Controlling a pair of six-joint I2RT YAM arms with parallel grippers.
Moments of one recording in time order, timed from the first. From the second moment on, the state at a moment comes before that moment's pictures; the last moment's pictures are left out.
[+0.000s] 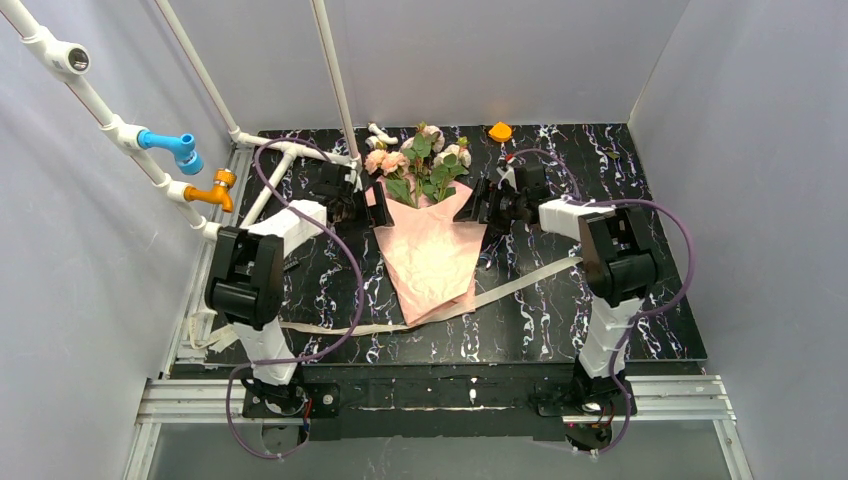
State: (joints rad) left arm -0.26 1.76 1.15 -0.29 0.23 -0.42; right arm 0.29 1.91 1.14 0.02 -0.59 0.58
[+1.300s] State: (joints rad) left arm -0.31 2.17 1.47 -0.05 0.47 -0.65; right arm 0.34 2.22 1.26 0.41 -0.72 0.83
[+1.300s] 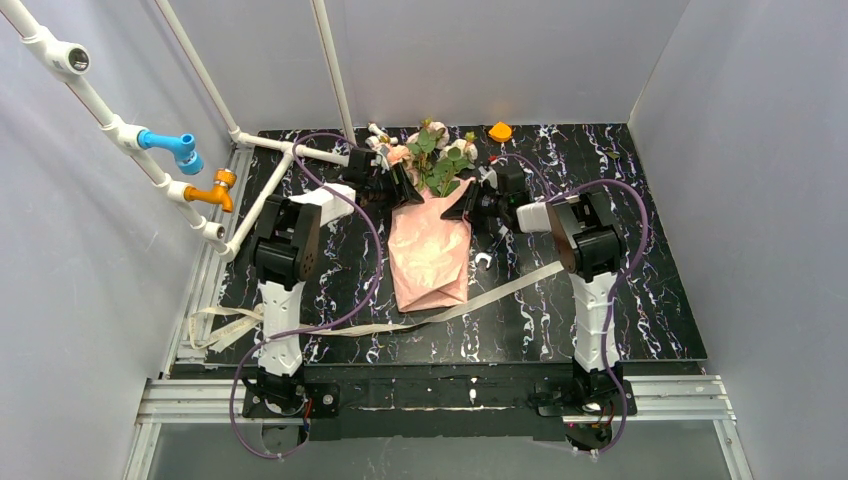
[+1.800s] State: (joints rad) left arm -0.33 2.23 1.53 -0.07 0.44 -0.69; right arm 0.36 2.22 1.34 0.27 -0.68 0.75
